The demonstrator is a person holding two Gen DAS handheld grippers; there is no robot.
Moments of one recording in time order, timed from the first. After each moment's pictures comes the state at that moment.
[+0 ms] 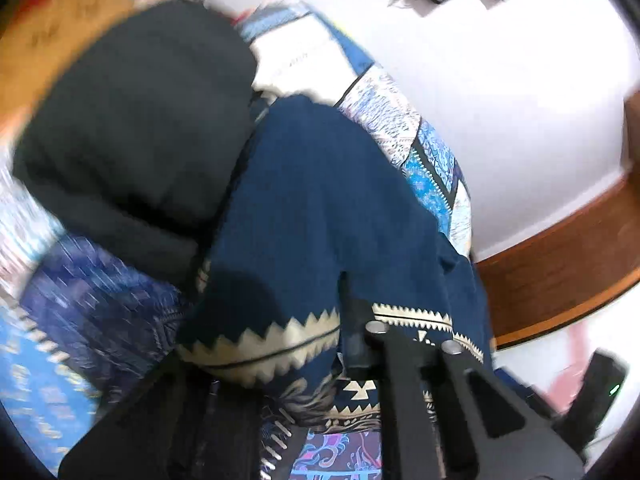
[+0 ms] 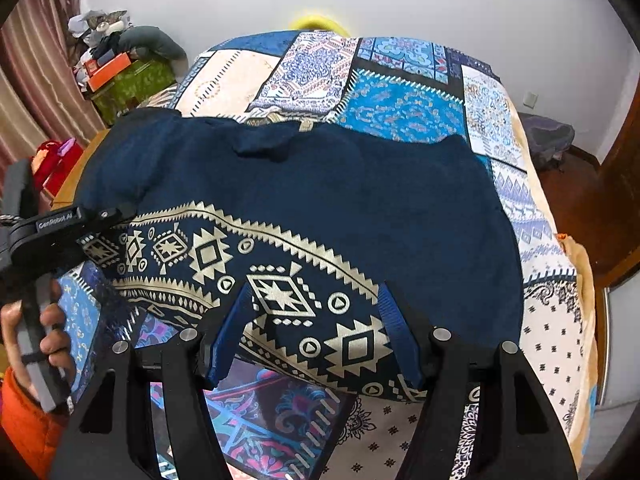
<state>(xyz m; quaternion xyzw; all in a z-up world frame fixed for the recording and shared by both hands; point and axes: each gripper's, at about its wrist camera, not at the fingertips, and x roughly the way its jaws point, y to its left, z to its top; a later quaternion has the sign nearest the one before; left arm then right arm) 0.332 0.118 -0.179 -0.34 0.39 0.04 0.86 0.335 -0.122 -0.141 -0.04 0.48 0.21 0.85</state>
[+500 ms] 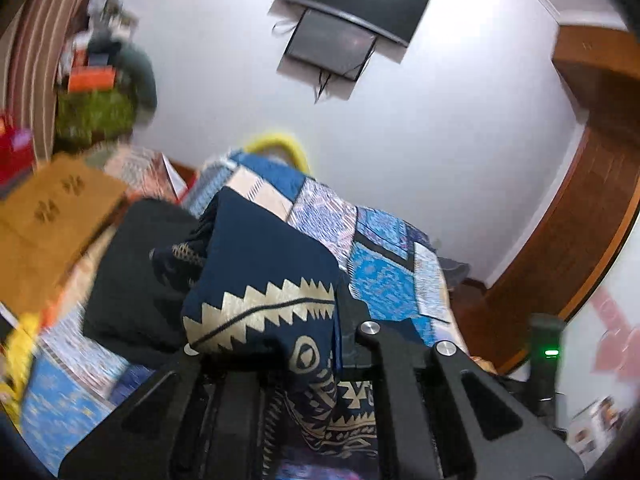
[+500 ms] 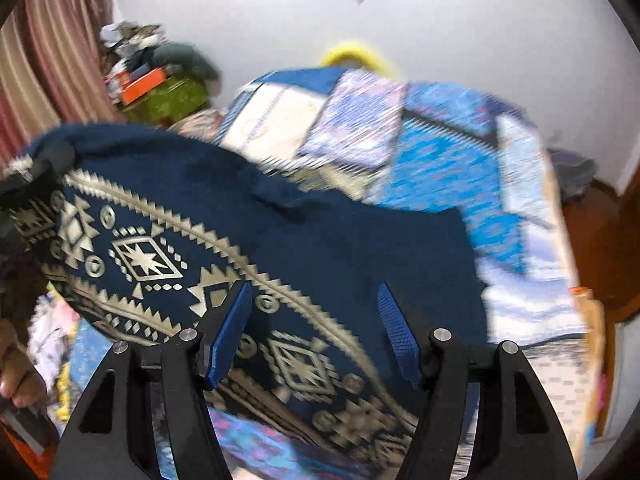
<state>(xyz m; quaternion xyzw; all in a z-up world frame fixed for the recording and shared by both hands) 0.275 0.097 -0.029 -0.19 0.24 0.05 0.95 0.350 -0.060 -0.121 -0.02 0.47 0.29 0.83</state>
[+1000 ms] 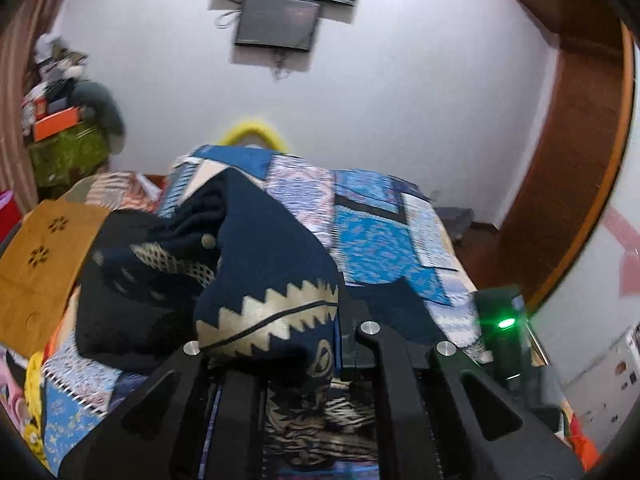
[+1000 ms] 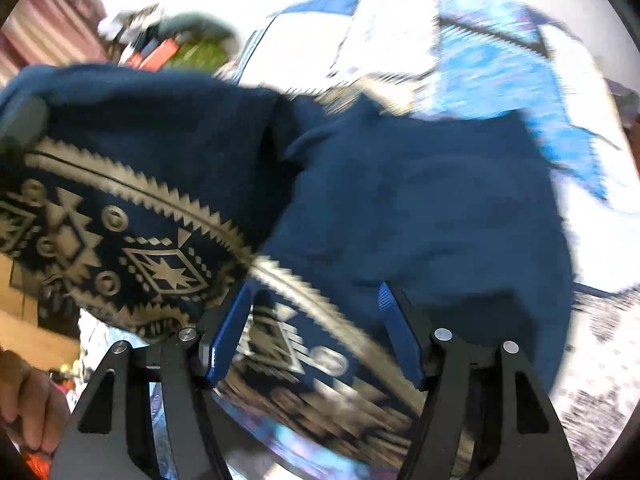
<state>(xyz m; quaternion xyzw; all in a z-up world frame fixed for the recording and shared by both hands) 0.299 0.019 -0.056 -0.09 0.29 -0.01 0.95 0.362 -0.105 -0.165 0.05 0.52 0.29 0.80</state>
